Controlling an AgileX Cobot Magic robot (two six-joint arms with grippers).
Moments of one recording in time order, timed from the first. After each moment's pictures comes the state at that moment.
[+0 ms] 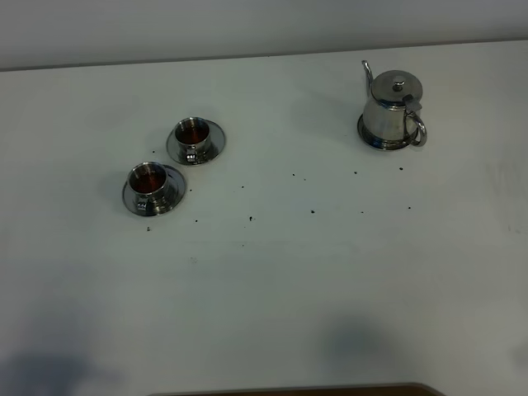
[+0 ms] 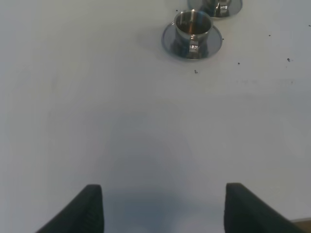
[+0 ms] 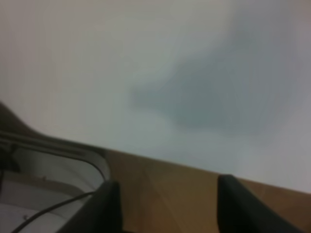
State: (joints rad) left arm -0.08 0.00 -0.46 0.01 1.06 -0.01; right arm 0.40 0.78 -0.54 -0.08 1.11 0.01
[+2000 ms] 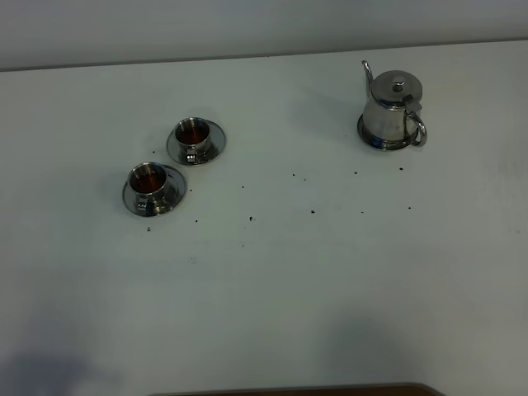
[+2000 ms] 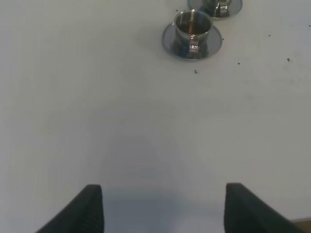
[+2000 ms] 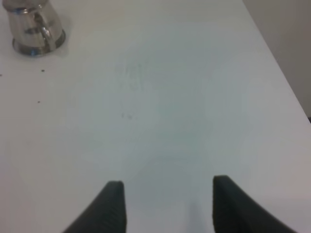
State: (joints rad) left arm -0.08 0.00 -0.46 0.01 1.06 -0.01; right arm 0.04 -0.01 -0.52 -0.06 1.11 0.00
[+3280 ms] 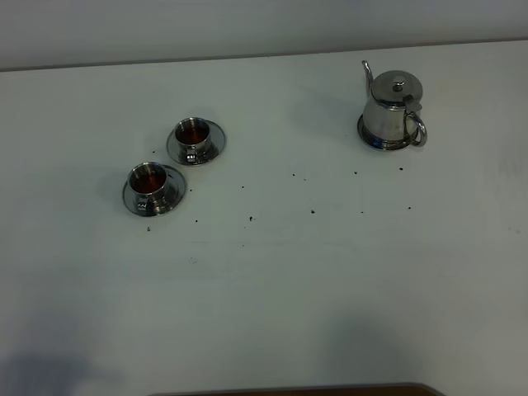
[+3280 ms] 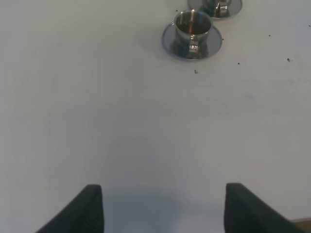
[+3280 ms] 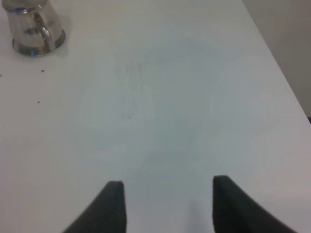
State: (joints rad) left arm -0.08 0.00 -0.46 0.01 1.06 -0.01; right arm 0.04 -0.01 -0.52 -0.06 1.11 0.00
